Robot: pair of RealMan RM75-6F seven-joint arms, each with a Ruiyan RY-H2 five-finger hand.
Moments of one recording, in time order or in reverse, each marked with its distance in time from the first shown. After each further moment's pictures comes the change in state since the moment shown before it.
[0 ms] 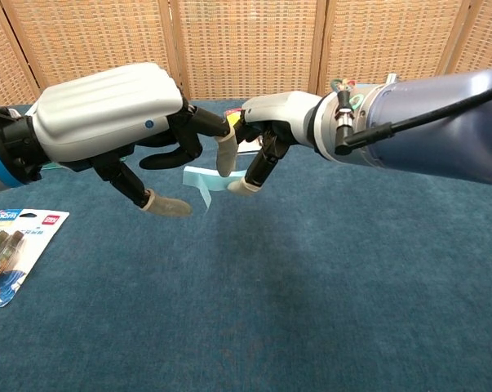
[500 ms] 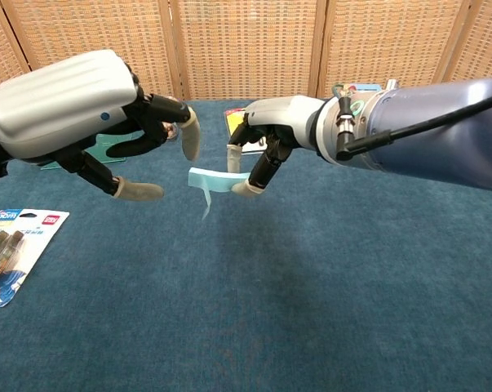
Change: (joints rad) left arm 0.059 -0.023 0.007 0.136 0.042 0.133 -0.020; right arm -0.007 -0.010 -0.007 0.025 -0.014 -0.006 -0.004
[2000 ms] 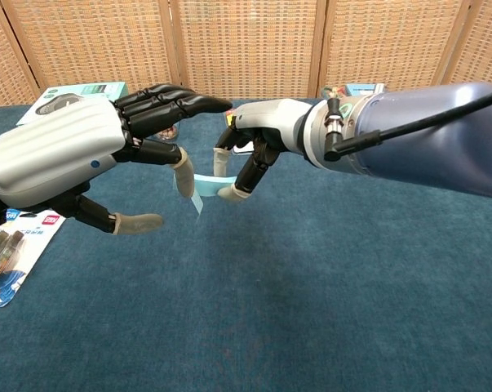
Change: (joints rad) left arm 0.092 -0.145 0.002 0.205 0.073 0.102 -0.108; right arm -0.011 -0.026 0.026 0.003 -0.007 -0.025 -0.001
